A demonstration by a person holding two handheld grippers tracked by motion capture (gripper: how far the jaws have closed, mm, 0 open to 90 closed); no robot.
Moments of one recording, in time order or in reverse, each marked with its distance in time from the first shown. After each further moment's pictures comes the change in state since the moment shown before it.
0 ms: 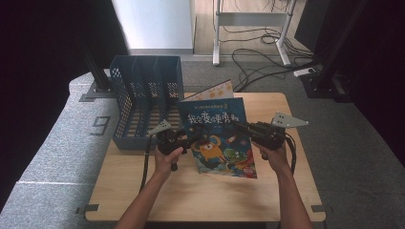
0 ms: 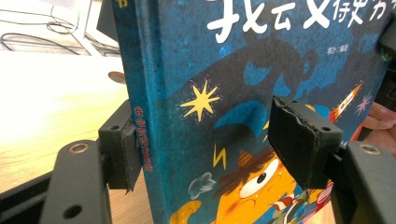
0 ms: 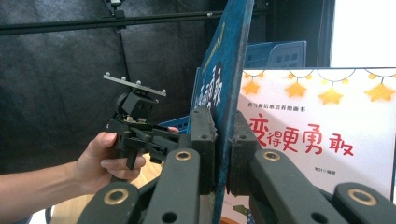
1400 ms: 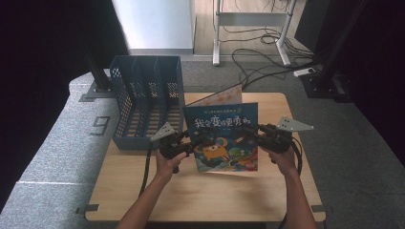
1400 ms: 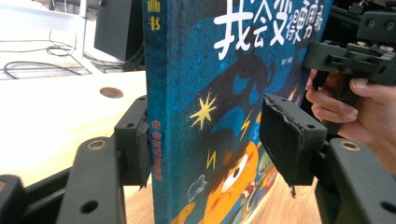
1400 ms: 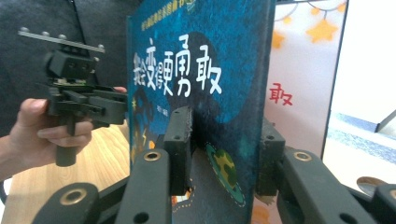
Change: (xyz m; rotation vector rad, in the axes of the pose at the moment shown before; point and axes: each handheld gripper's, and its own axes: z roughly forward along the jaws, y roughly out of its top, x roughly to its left) left arm -0.026 -0.001 -0.004 -0.019 -0.004 0.129; right arm -0.012 -0.017 -0.021 0.090 -0.153 -0.015
